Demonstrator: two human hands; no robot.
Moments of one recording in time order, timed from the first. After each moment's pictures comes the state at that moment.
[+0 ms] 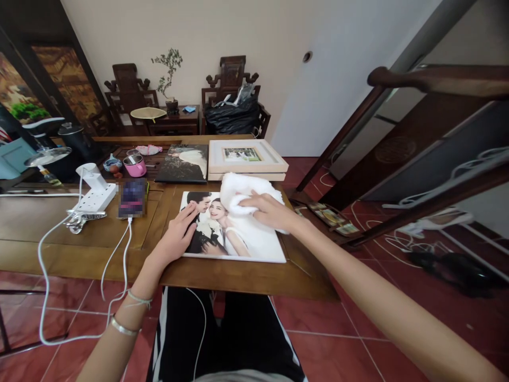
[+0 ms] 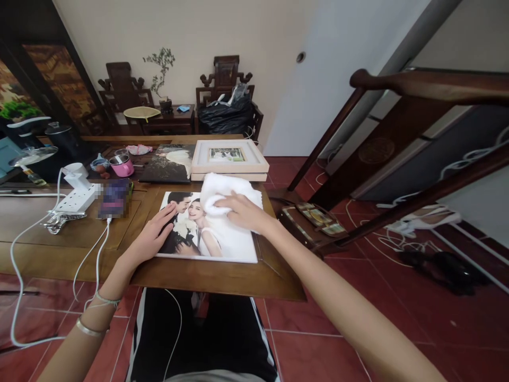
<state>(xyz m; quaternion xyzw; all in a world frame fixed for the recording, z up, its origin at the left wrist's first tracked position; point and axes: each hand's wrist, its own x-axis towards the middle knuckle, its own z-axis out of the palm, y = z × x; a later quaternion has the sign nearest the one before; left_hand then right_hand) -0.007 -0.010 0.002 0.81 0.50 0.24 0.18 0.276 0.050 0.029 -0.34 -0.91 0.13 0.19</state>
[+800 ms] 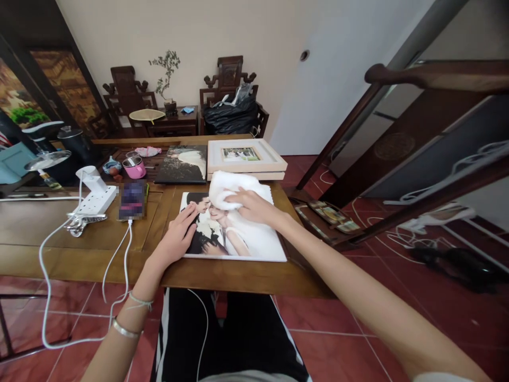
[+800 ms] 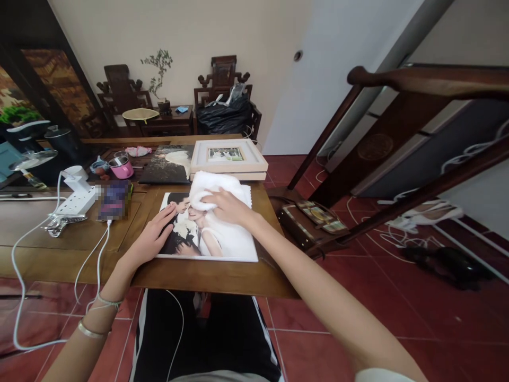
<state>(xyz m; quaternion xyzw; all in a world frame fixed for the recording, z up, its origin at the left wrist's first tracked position) -0.007 -0.010 0.003 0.81 0.50 0.23 0.18 0.242 0.060 0.033 -0.32 -0.92 0.10 0.19</state>
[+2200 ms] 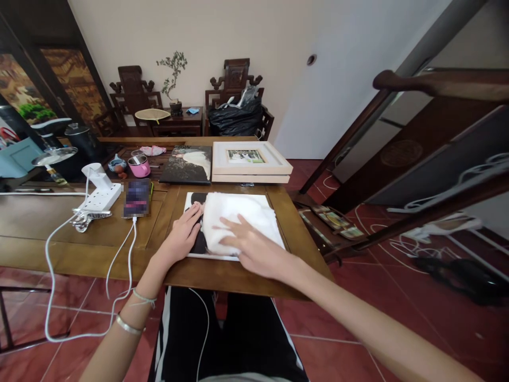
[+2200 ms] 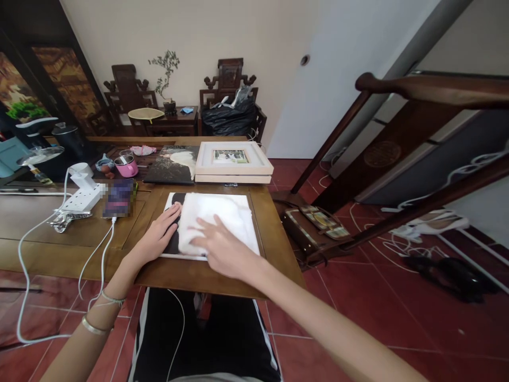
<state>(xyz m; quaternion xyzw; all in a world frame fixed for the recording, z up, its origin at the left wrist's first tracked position) -0.007 -0.009 0.000 0.81 0.51 0.23 0.18 0.221 -0.033 0.038 -0.30 -0.94 0.12 0.11</state>
